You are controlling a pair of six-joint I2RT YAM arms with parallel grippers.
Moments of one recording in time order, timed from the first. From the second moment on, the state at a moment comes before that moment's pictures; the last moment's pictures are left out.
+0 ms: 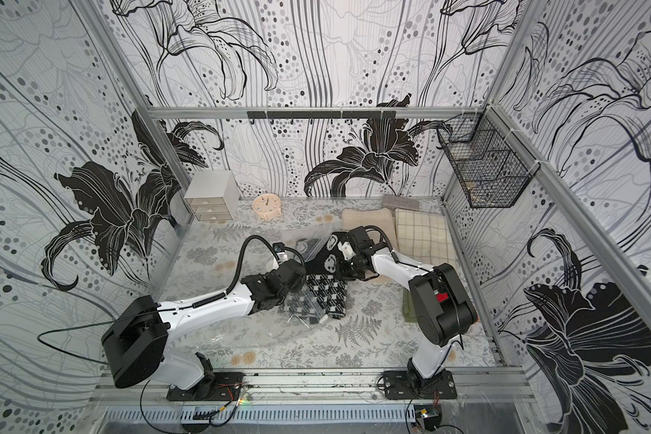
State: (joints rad) left arm -0.83 1.50 0.91 -0.33 -0.60 -0.83; right arm 0.46 1.71 1.09 -0.47 -0.41 0.41
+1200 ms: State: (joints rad) left arm -0.83 1.47 0.91 -0.32 -0.60 -0.82; right arm 0.46 1.65 1.00 -0.40 -0.38 0.43
